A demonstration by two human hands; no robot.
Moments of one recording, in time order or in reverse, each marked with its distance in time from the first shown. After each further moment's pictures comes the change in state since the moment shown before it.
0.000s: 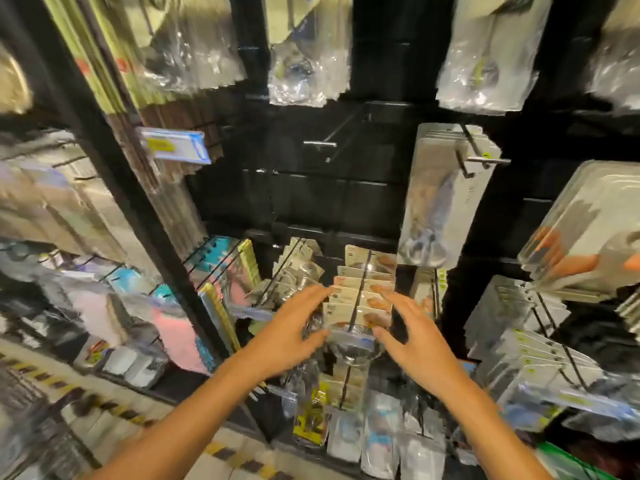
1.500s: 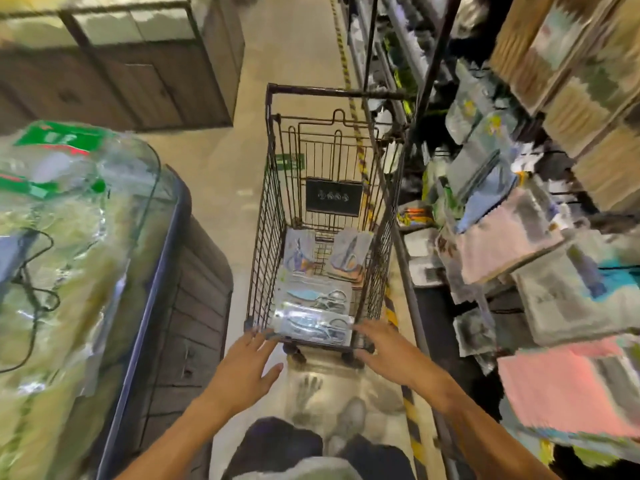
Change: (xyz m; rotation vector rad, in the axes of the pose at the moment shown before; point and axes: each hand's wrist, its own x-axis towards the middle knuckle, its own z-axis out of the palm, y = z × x) left_hand -0.597 -0.357 -0.083 0.071 0.110 -1.435; right_hand 0.070 -0.354 0.688 -0.410 -1.436 -0.746
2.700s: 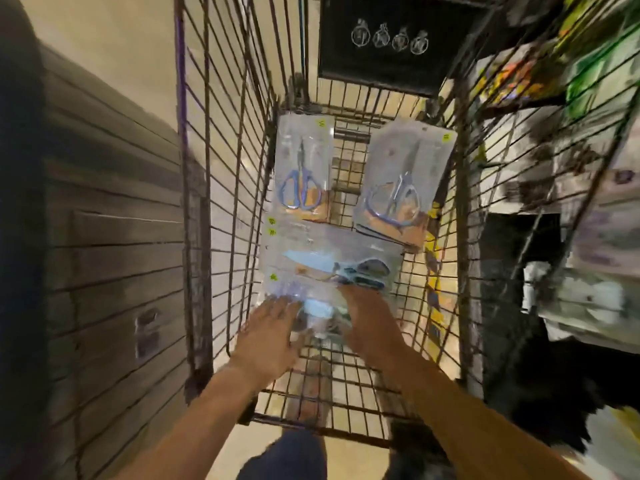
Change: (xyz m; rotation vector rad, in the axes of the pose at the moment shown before) left_hand 0.287 -0.098 0.177 -0.187 -0.465 -0.159; right_hand 0.338 0.121 0.175 0.058 -0.075 0.178
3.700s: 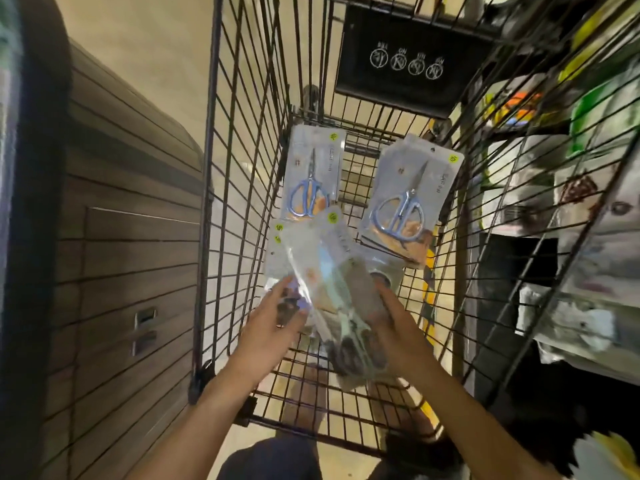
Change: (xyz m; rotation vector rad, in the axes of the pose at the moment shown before) left_hand -0.021 0.016 -0.037 -0.970 0.294 -0.116; right_hand -0.038 -0.013 -0.067 0.681 0.044 0.091
